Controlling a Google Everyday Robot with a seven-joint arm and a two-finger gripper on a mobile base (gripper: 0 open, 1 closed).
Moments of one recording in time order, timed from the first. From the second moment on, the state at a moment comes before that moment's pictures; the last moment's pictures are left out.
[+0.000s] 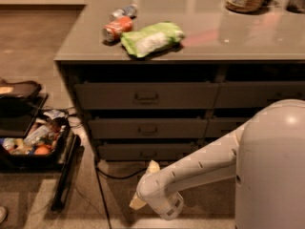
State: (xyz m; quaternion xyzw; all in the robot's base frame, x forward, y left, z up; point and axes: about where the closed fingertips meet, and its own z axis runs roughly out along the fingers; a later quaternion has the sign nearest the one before) arm 0.485 0.029 0.432 -0.51 0.81 -0.04 0.29
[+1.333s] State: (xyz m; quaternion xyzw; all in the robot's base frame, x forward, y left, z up) arm 0.537 0.058 0.373 -0.49 0.84 -0.04 0.23
